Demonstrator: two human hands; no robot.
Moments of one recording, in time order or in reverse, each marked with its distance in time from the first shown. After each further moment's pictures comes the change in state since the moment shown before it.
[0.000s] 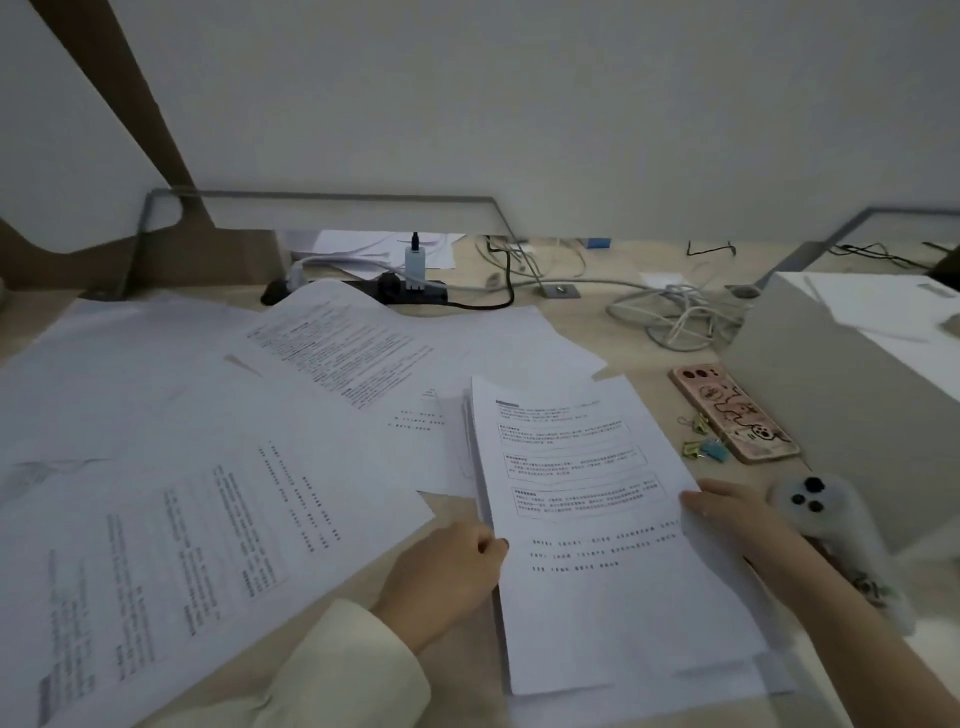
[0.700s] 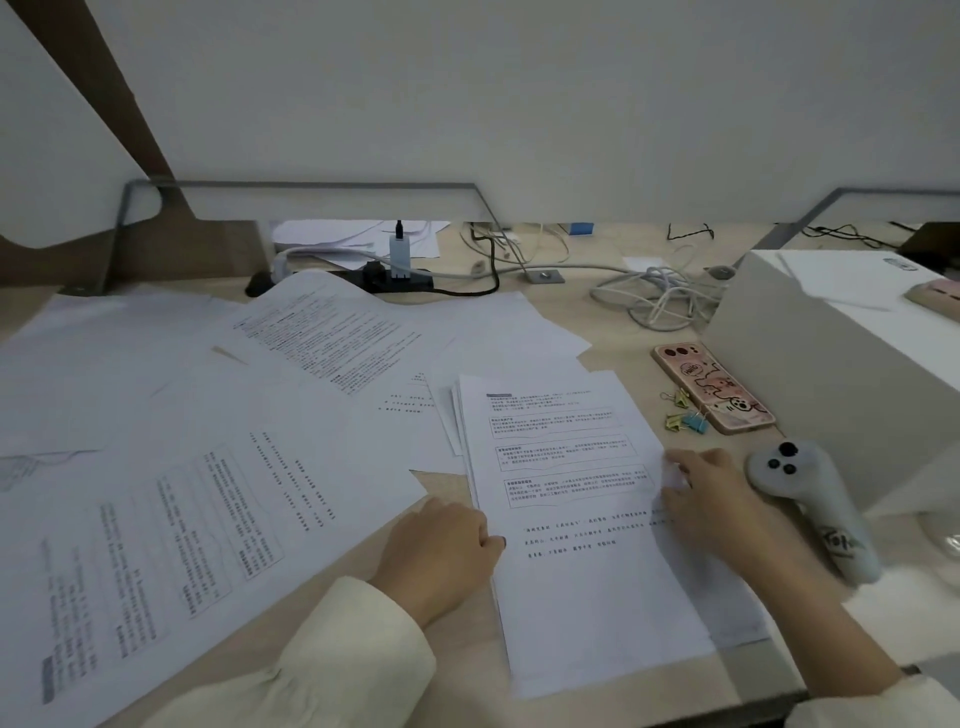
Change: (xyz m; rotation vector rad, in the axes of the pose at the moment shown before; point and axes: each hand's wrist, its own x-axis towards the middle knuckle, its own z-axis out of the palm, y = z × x) left_hand -0.001 -0.005 0.002 0.372 0.018 0.120; right_hand 0.007 0.024 0.013 -0.475 0.135 -0.246
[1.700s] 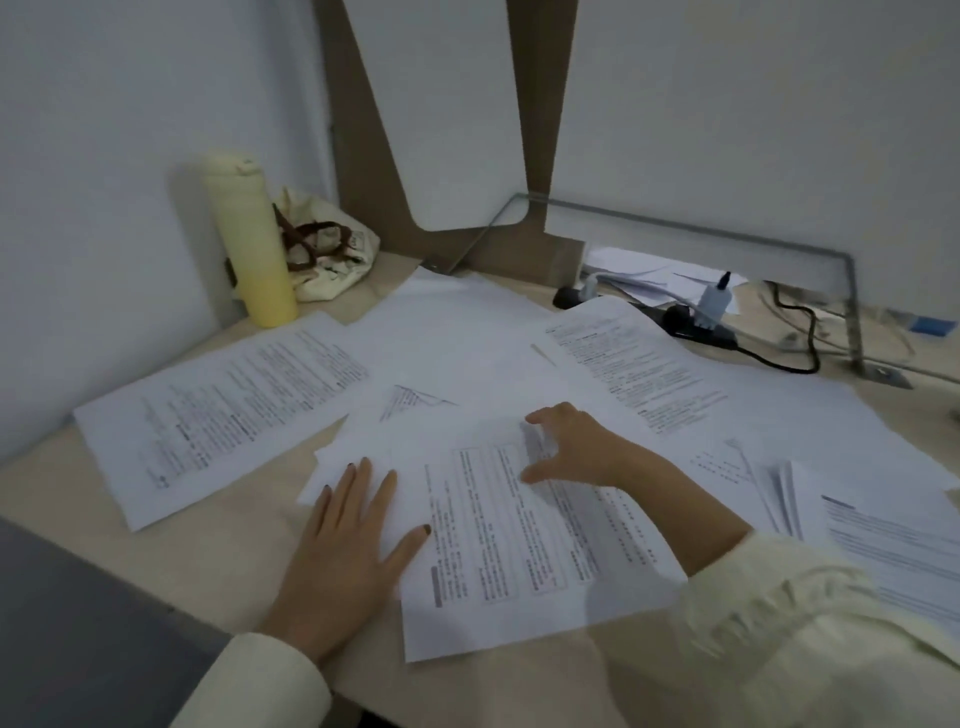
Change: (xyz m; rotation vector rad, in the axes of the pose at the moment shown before) left_hand -0.161 -0.265 -0.043 -0.072 0.448 -0.524; right_hand -0.037 -0.342 0.173 -0.309 -0.592 -0.844
